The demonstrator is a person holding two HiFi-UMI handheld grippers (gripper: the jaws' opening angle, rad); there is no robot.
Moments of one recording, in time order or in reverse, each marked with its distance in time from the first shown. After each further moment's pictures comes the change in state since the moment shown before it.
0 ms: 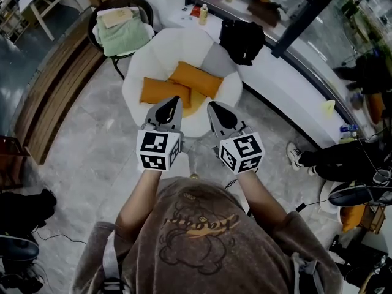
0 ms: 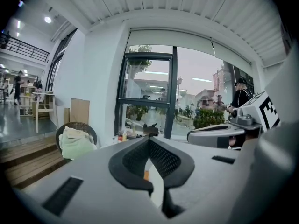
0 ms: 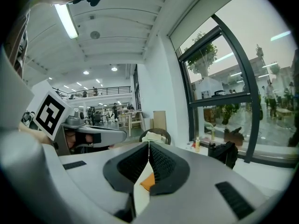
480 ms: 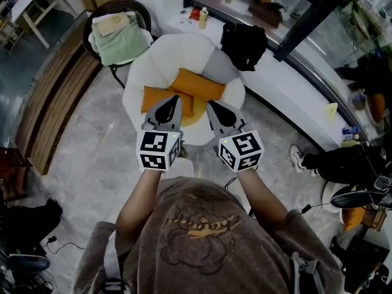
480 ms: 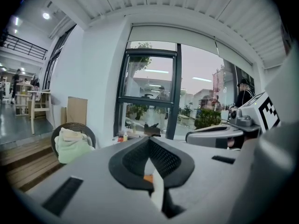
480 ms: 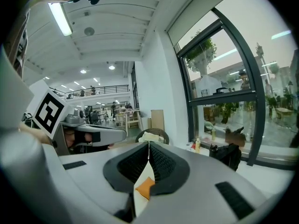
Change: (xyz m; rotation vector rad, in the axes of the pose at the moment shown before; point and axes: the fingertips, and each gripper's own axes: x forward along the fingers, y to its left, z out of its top) left arm 0.065 0.057 0.022 -0.003 0.016 -0.028; right arm 0.081 -0.034 0.018 0.010 0.017 -0.021
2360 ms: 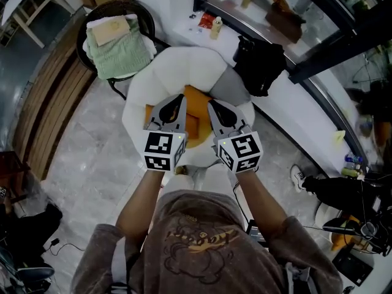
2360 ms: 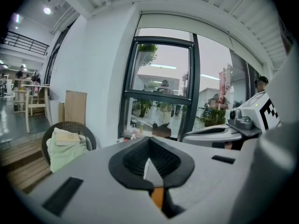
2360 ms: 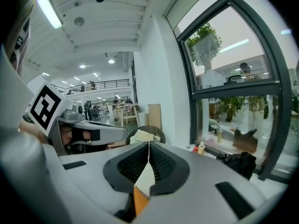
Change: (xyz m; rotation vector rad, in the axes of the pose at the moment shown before) left arm 0.184 0.128 0.023 -0.033 0.041 0.027; right arm 0.204 -0.108 0.018 -0.023 0.066 0.022
